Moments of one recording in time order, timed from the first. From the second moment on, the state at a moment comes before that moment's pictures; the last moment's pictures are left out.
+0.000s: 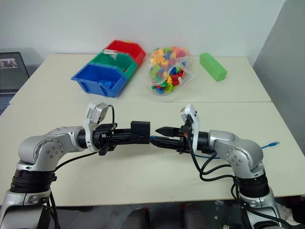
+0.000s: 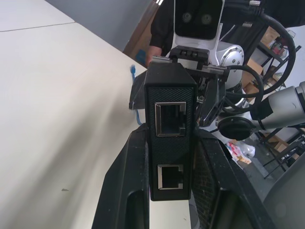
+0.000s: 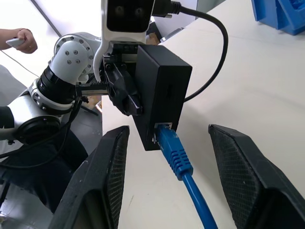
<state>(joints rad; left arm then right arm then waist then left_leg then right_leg) -0.49 0.72 0.06 -0.07 -0.86 0.93 -1.22 -0.51 -0.37 0.06 -0.35 0.80 1.02 0.74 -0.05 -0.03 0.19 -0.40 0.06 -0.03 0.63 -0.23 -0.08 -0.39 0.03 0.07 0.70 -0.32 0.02</state>
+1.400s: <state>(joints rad) -0.48 0.72 0.06 -0.07 -0.87 0.93 -1.23 -0.52 -0.38 0.08 -0.32 0.83 1.01 0.78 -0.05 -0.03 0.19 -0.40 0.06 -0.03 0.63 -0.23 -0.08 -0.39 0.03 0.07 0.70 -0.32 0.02</state>
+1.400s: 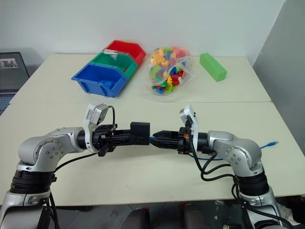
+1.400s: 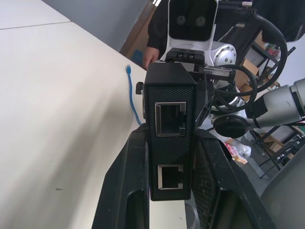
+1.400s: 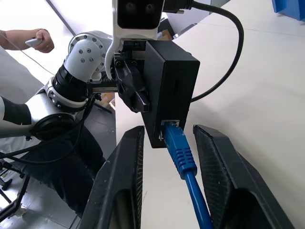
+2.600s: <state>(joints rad) -0.48 0.72 0.06 -0.07 -0.87 0.93 -1.25 -0.52 -0.38 0.08 -0.30 0.88 1.06 0.76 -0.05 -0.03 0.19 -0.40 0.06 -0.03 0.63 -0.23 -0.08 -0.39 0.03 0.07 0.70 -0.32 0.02</state>
